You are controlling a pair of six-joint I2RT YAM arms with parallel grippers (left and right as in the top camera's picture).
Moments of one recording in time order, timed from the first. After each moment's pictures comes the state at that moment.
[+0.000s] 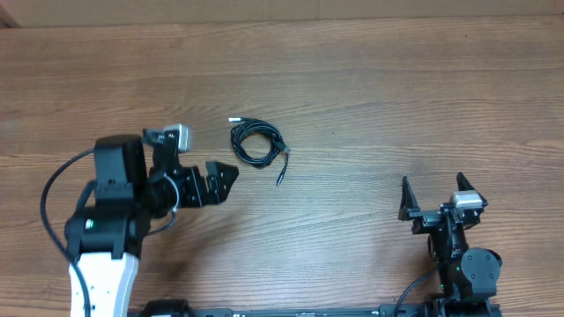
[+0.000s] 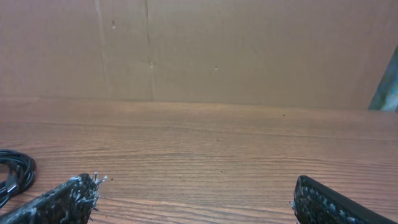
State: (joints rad) left arm 0.02 1.03 0.98 -0.88 0.57 -0.24; right arm 0.02 0.01 0.02 -0.03 -0.05 -0.02
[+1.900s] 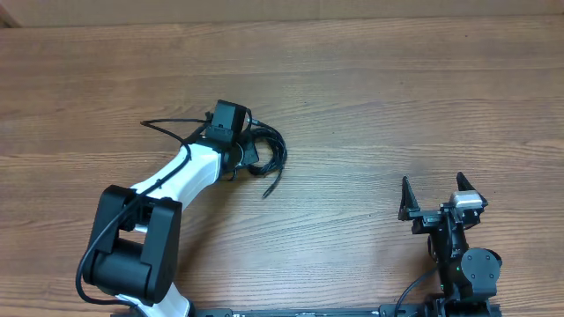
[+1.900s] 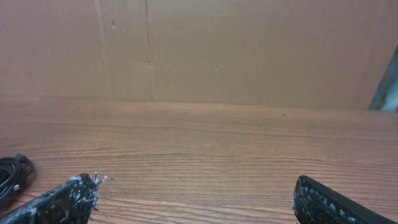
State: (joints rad) left arm -0.30 1.80 1.01 -0.39 0.03 -0.62; right arm 0.02 0.01 0.02 -0.03 -0.05 -0.02
